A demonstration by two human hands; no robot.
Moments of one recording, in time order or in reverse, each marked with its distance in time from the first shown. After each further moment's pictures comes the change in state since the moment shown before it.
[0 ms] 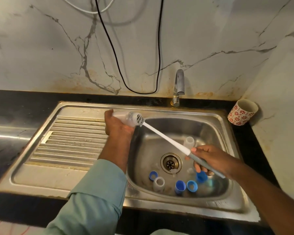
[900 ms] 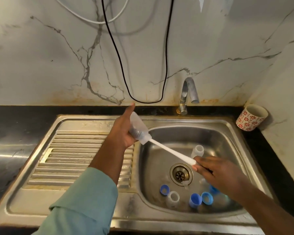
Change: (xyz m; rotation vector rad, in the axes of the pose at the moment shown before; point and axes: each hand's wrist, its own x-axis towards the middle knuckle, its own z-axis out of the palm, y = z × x) left_hand 0.007 0.046 0.008 0.760 -0.344 -0.066; right_hand 0.011 -0.009 0.055 -0.906 0.405 -0.270
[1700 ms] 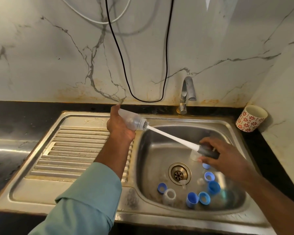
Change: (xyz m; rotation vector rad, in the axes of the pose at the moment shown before) left_hand -0.011 -0.013 0.012 -0.517 0.176 0.163; right_hand 0.011 0.037 -0.015 0.265 0.044 0.088
